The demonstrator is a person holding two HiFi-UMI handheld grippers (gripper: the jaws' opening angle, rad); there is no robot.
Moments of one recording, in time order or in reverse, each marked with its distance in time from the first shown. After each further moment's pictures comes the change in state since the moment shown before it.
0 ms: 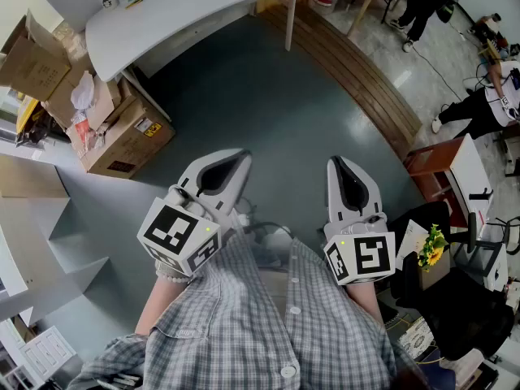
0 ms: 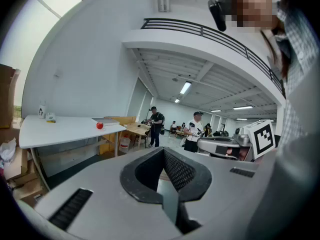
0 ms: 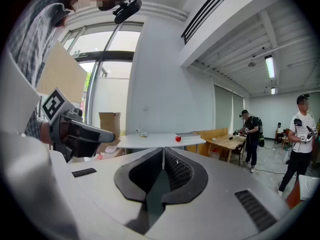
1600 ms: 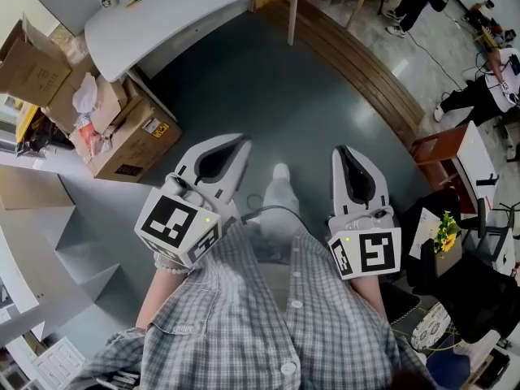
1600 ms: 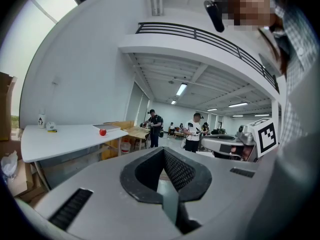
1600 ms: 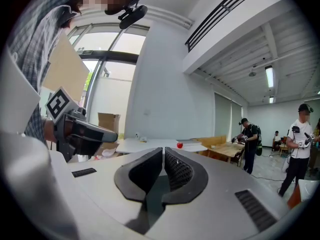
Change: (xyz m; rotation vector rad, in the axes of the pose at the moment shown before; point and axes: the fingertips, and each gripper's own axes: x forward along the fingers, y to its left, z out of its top) left arm -0.035 0.053 0.007 0.067 -0.029 -0.021; right arm 0.023 0.056 0.011 -0.048 -0.069 -0.030
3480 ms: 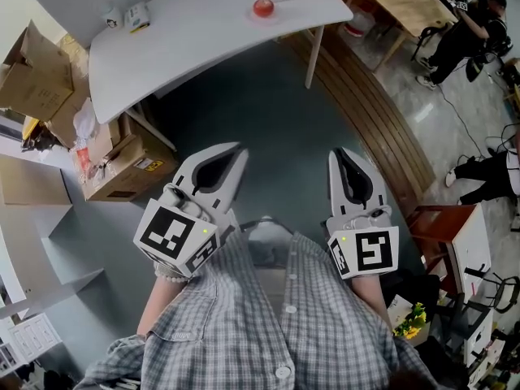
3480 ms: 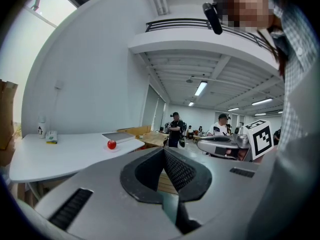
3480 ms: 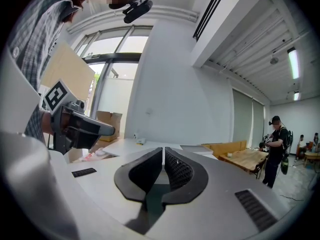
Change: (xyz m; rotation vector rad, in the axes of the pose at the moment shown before) left arm 0.206 0.107 0.072 -0.004 -0.037 0.208; right arm 0.226 -0.166 0.007 -0.049 -0.026 0.216
